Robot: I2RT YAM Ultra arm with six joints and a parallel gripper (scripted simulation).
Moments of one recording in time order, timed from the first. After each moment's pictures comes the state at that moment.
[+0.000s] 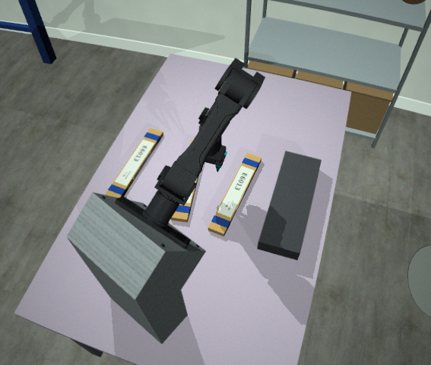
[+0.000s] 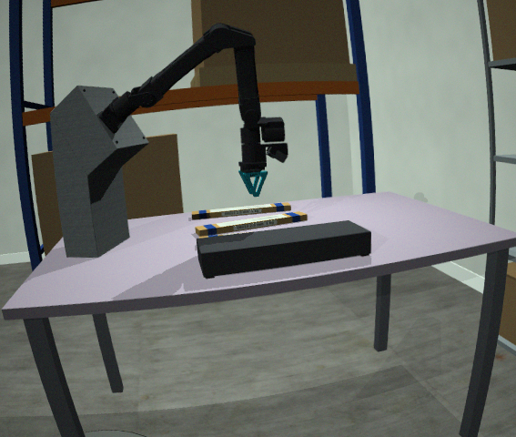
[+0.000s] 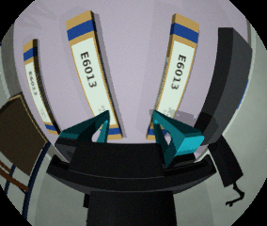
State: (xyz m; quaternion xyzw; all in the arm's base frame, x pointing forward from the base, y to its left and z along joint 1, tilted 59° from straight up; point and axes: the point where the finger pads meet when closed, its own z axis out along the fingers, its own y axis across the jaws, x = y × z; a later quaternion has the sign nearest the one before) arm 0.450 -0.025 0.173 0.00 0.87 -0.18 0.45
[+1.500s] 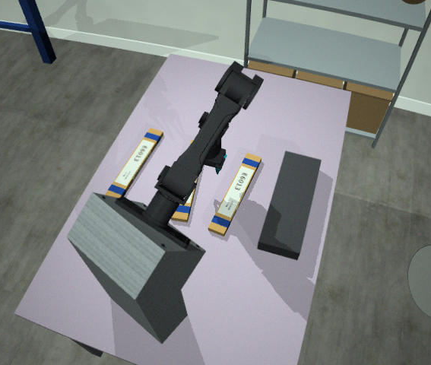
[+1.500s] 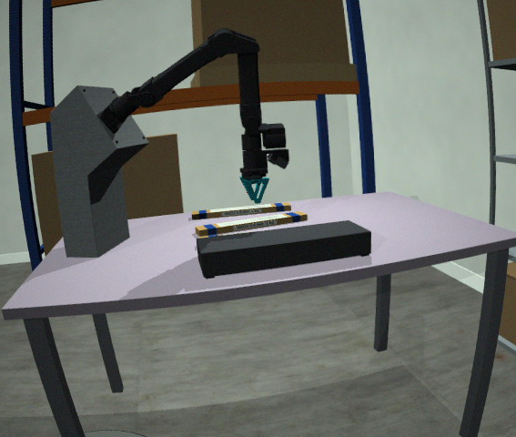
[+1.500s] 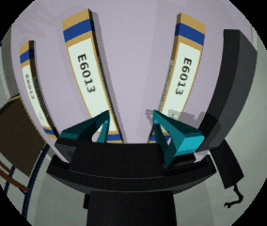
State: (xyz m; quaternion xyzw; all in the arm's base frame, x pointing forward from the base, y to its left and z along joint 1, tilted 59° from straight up) arm 0.468 -0.028 0.165 0.00 0.87 -0.18 0.45
